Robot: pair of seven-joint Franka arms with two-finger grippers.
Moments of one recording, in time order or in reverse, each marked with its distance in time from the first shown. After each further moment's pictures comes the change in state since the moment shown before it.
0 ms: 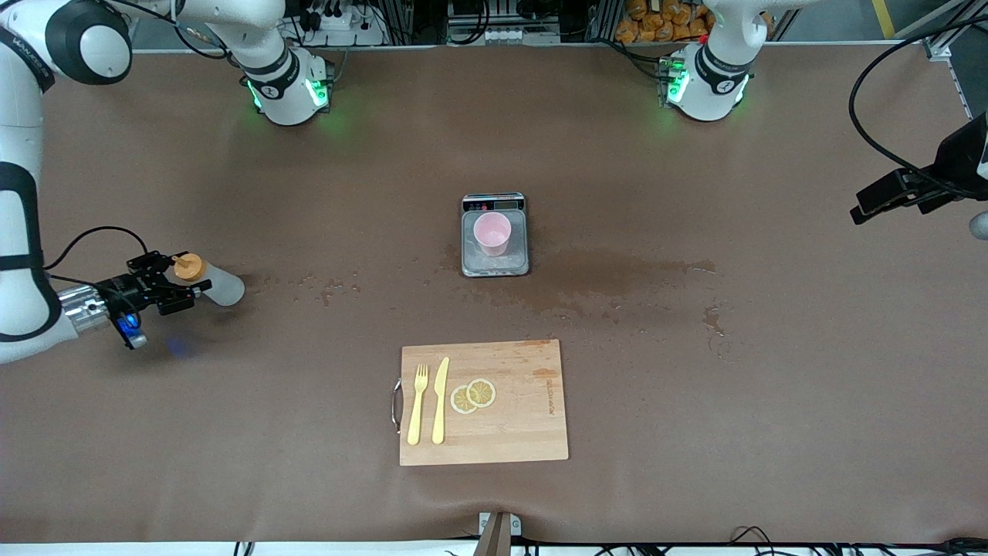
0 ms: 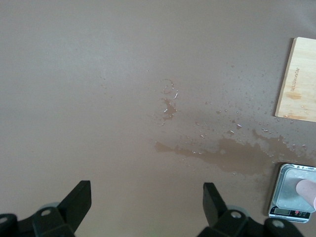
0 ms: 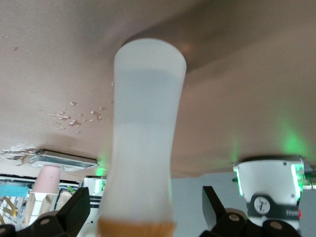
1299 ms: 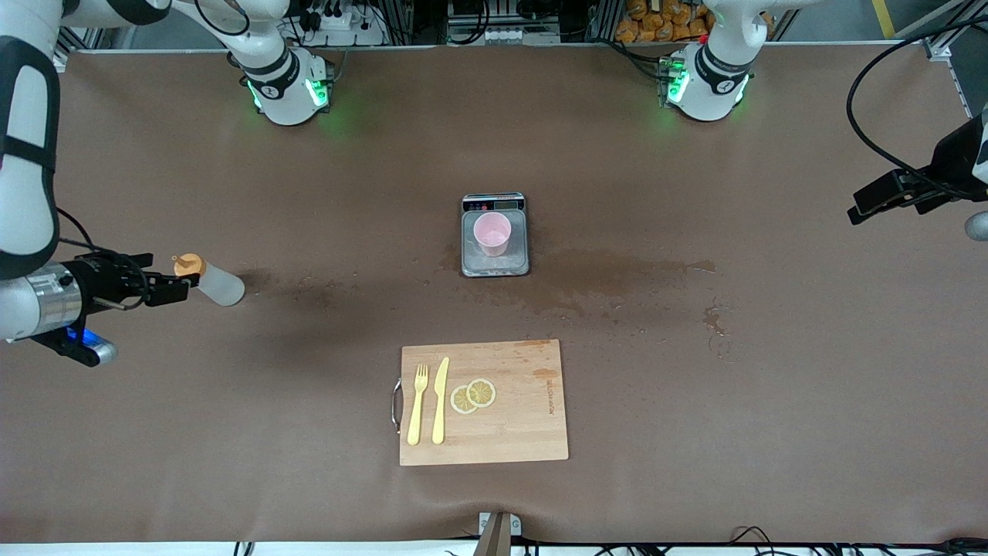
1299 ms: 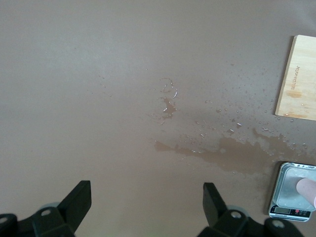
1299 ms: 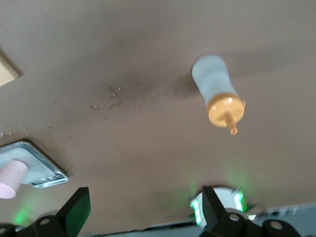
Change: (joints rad) left arm -0.003 0.001 -0.002 -0.004 0.000 0.000 0.000; right arm 0.315 -0.298 0.015 0.163 -0.244 0.006 -0.120
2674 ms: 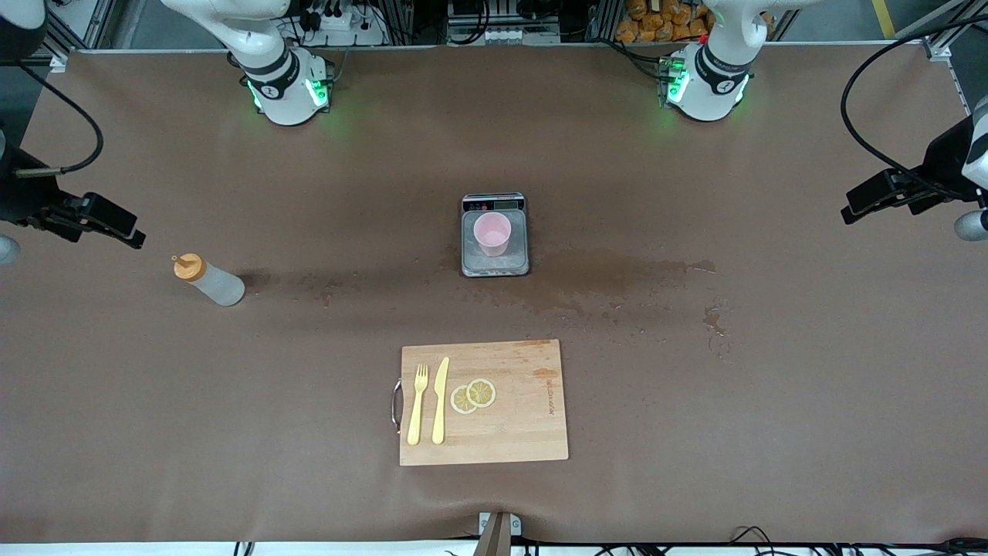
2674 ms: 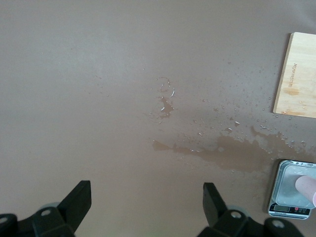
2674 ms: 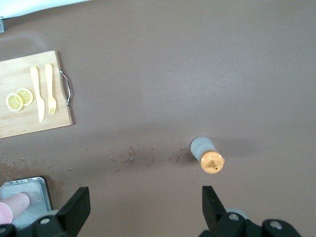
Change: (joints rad) left arm -0.006 0.000 -0.008 0.000 0.000 0.000 0.000; right arm 0.078 -0.482 0.002 -0.324 -0.096 0.385 -0.101
